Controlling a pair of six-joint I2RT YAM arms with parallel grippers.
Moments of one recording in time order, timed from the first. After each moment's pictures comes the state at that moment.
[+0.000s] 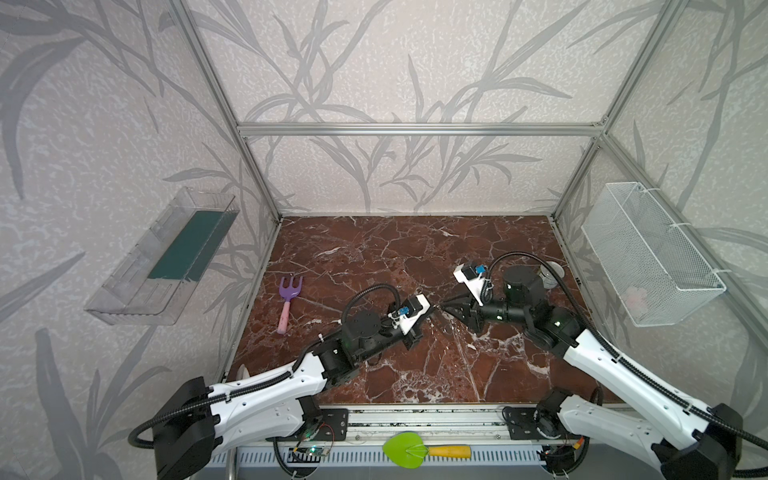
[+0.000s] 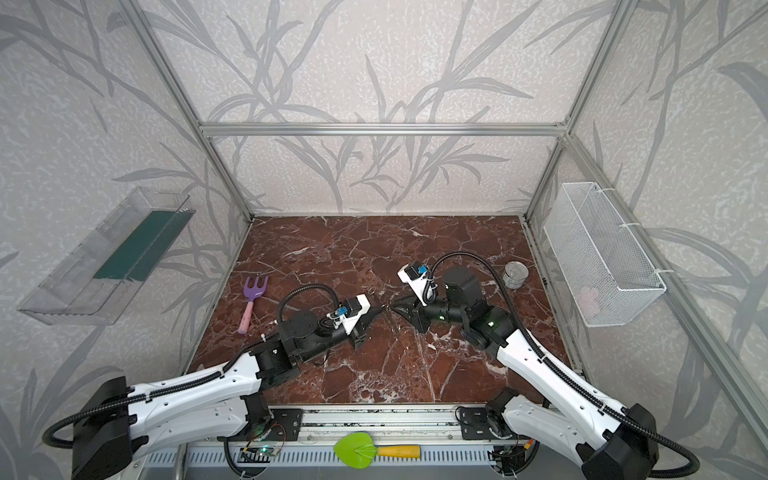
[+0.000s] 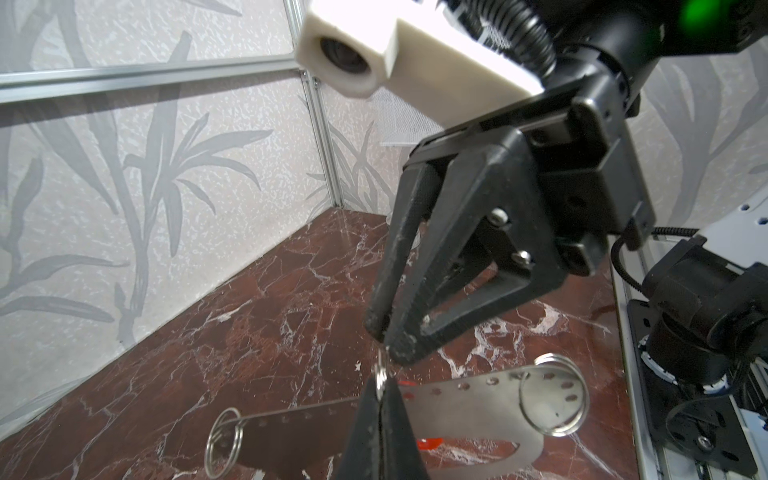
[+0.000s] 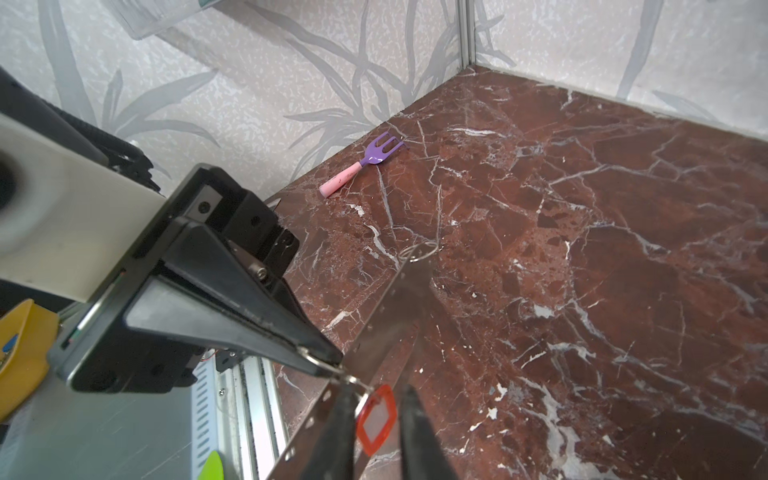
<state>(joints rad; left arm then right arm) -0.98 1.01 0.51 0.46 0.03 0.14 0.64 0.99 0.83 -0.29 -0.52 0.10</state>
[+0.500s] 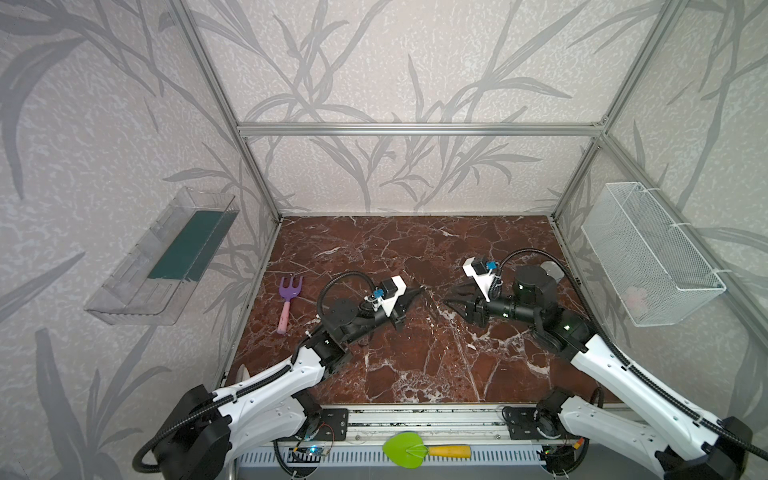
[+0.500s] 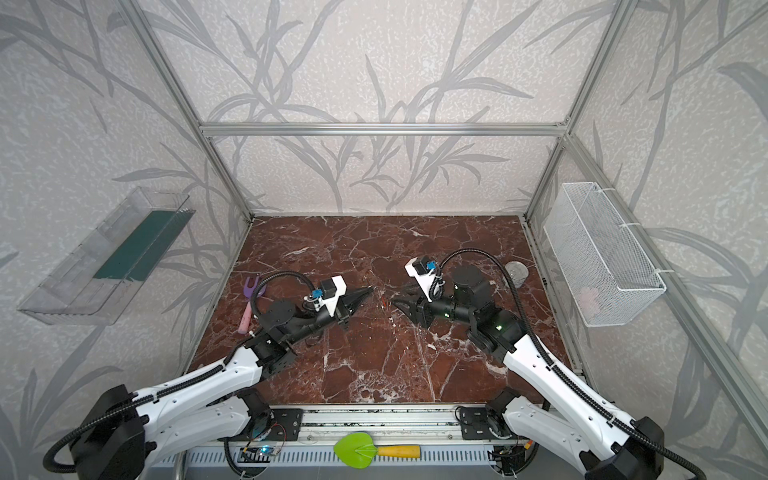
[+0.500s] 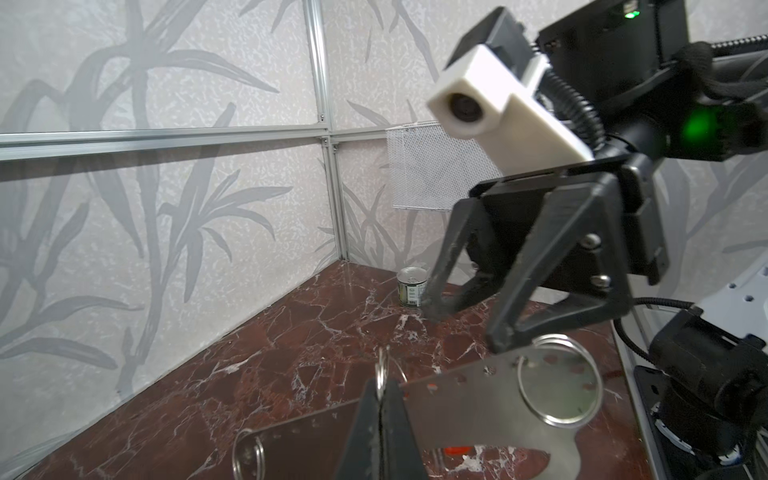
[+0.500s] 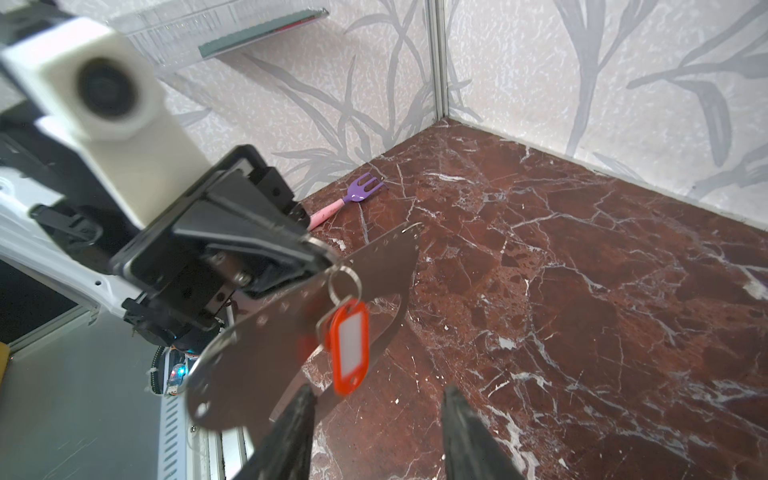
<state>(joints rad) -0.70 1.02 0.47 0.69 0.37 0.02 0.62 0.93 0.83 -0.23 -0.49 0.09</state>
